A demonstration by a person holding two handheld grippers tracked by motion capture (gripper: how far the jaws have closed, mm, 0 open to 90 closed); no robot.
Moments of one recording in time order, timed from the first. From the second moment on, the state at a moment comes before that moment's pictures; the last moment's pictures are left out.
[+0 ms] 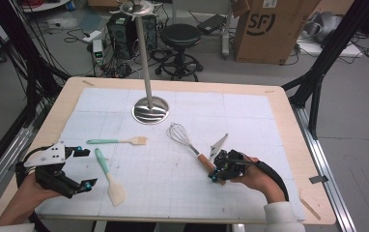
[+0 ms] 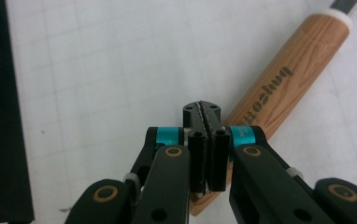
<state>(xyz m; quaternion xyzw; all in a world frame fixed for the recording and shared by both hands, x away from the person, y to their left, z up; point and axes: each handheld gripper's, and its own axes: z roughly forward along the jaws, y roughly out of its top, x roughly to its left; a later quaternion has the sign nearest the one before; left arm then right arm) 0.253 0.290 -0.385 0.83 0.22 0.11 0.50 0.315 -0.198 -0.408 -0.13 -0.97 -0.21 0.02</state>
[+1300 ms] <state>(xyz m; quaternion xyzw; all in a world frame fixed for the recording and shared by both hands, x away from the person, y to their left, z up) 0.253 0.293 -0.385 0.83 0.22 0.11 0.50 0.331 -0.201 -0.340 -0.15 -0.94 -0.31 -0.04</state>
